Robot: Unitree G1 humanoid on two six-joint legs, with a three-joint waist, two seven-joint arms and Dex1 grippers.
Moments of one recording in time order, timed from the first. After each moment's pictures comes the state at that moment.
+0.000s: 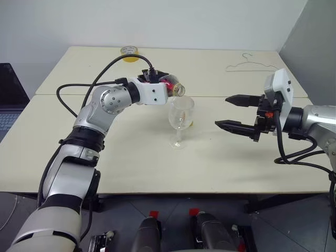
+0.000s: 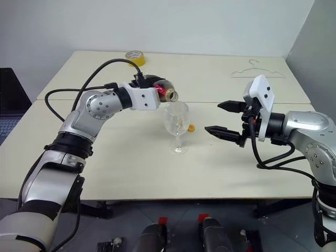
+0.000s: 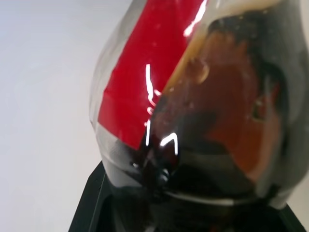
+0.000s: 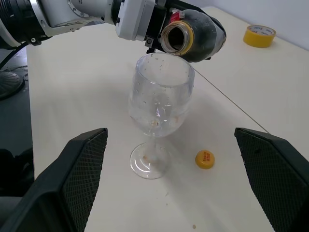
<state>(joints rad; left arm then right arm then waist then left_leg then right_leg) -1.03 0.57 -0.25 0.70 0.44 -0.57 -0.56 -0.58 -0.84 -0.11 -0.42 0.76 0.88 0.81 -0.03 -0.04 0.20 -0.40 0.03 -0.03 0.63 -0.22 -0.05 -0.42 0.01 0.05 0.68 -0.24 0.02</state>
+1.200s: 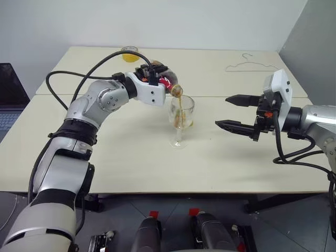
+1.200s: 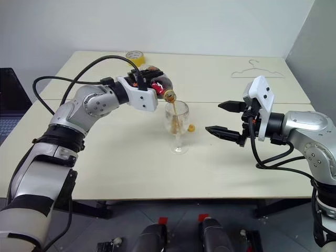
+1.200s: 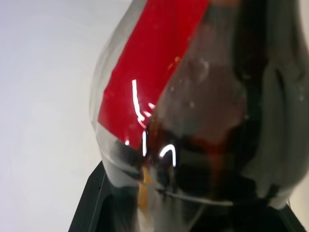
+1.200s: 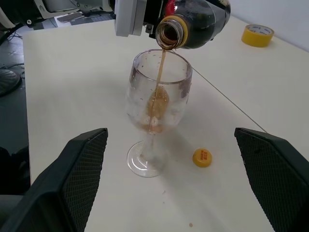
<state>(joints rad) -1.11 0.63 -0.32 0.78 0.59 -0.71 -0.36 -0.58 -0.84 -0.10 -0.41 0.73 0.86 0.83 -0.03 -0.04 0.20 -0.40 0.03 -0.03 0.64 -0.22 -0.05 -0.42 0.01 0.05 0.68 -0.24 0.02</state>
